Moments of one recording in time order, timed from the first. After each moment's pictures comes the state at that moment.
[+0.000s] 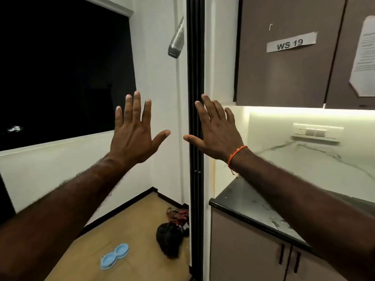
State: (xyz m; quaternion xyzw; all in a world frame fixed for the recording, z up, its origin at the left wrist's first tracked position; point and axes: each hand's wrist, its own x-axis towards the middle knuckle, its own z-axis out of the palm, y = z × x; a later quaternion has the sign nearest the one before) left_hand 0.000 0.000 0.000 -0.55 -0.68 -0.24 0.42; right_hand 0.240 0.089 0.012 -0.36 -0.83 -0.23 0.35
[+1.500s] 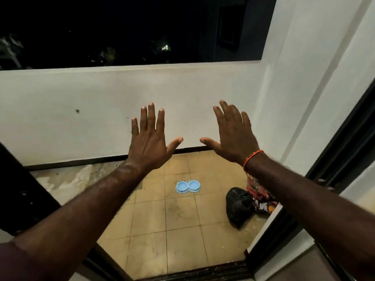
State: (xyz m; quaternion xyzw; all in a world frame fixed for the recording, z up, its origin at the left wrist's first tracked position) left_hand -0.234 0.090 -0.218 -0.30 -0.91 -0.11 0.25; right_hand -0.121 0.331 -0.189 -0.08 -0.97 -0.06 0.23
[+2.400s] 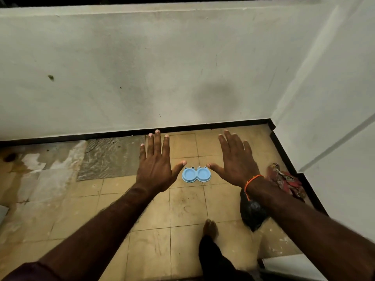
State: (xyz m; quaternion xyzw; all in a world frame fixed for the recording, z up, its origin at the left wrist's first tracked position) left_hand -0.497 0.175 -0.417 -0.26 -0.96 -0.08 0.05; right_hand -0.407 0.428 -0.403 -0.08 -1.00 -0.01 0.02
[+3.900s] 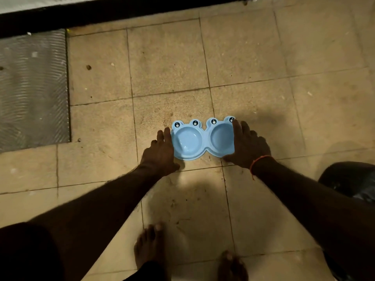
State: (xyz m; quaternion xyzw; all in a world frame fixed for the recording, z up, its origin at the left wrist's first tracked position) left_hand -0.817 0.345 -1.200 -0.21 -0.91 0.00 -0.35; right_hand -0.720 0.596 -1.197 -0.17 -0.95 0.10 -0.26
